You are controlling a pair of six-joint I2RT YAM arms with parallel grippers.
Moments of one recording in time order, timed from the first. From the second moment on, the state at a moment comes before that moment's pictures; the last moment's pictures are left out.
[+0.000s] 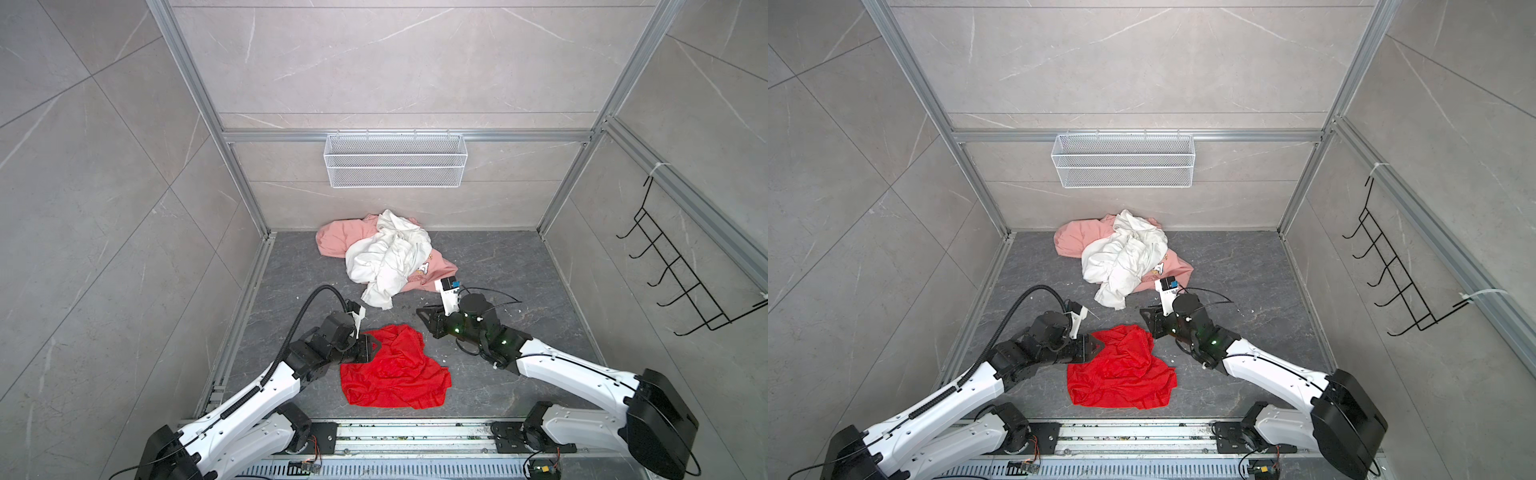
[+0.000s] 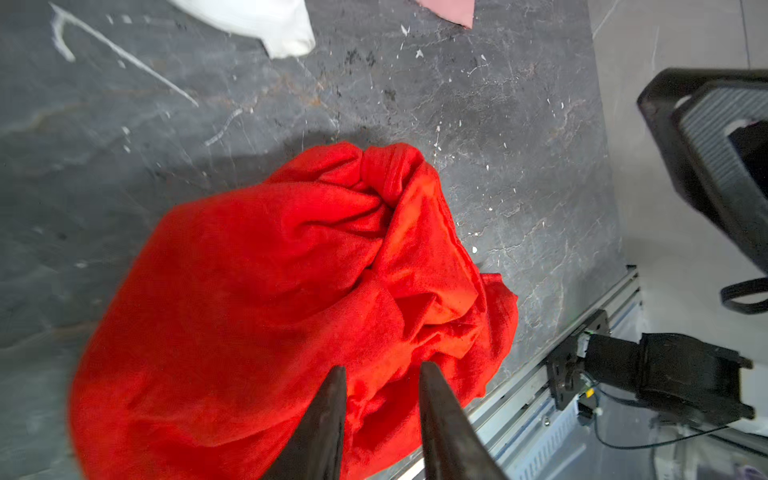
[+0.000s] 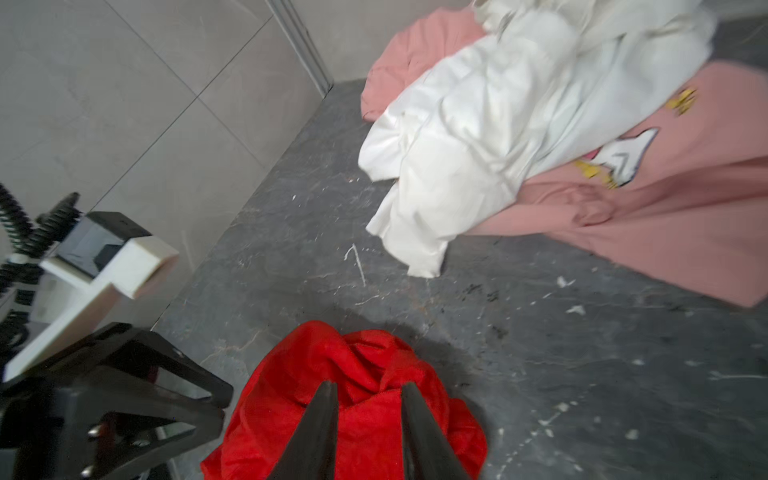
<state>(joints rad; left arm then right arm) -0.69 0.91 0.65 -0.53 0.17 -0.64 0.76 1.17 0.68 0.09 -0.02 0.44</state>
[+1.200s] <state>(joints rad) -0.17 1.19 0.43 0.09 -0.40 0.08 0.39 1.33 0.29 0.58 0.65 -0.09</state>
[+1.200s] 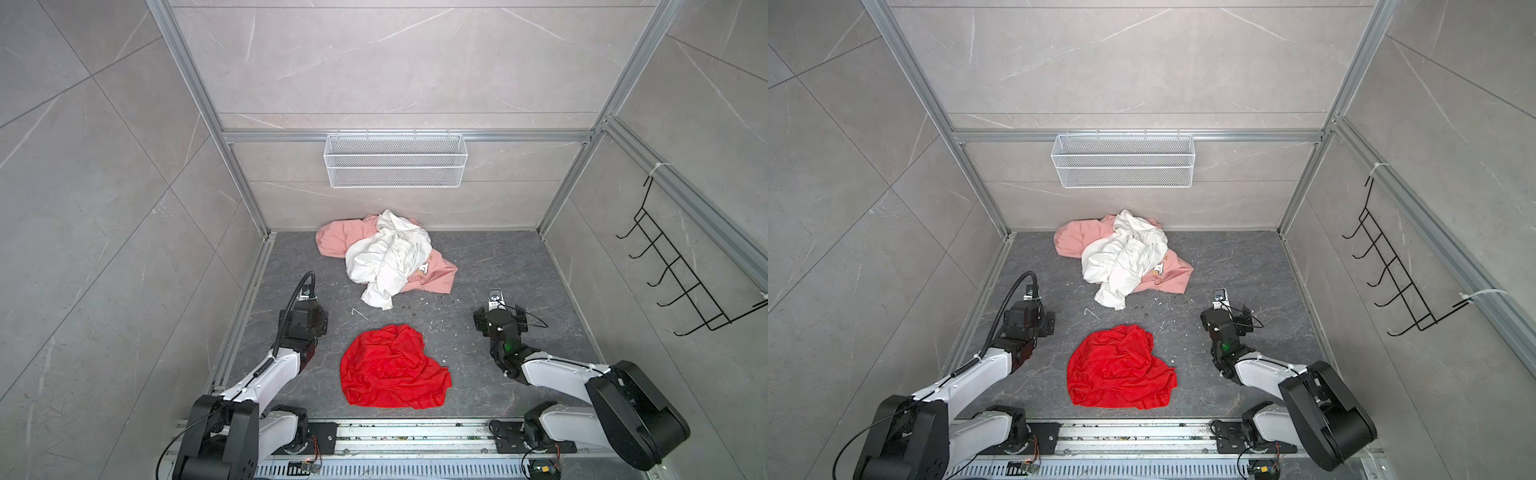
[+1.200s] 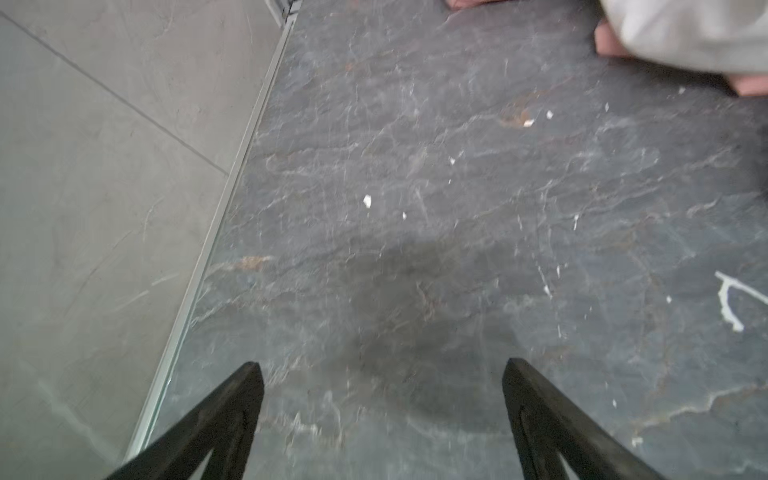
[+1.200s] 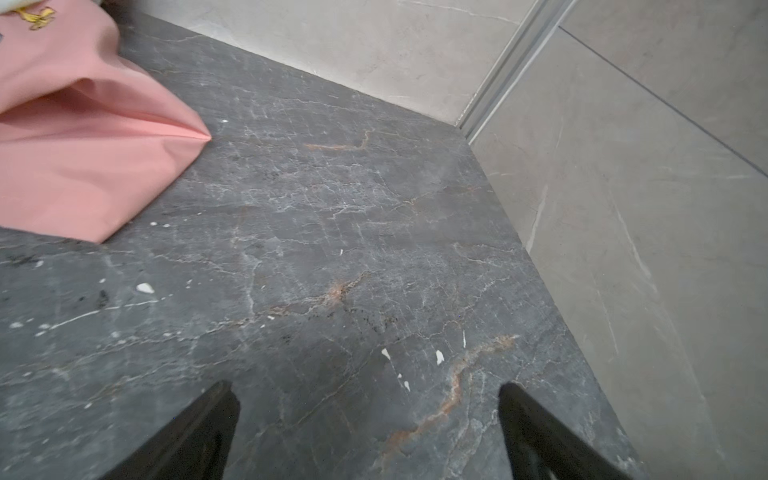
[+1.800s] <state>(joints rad) 0.03 1.47 0.40 0.56 -0.16 0.02 0.11 1.52 0.31 0.88 0.30 0.02</state>
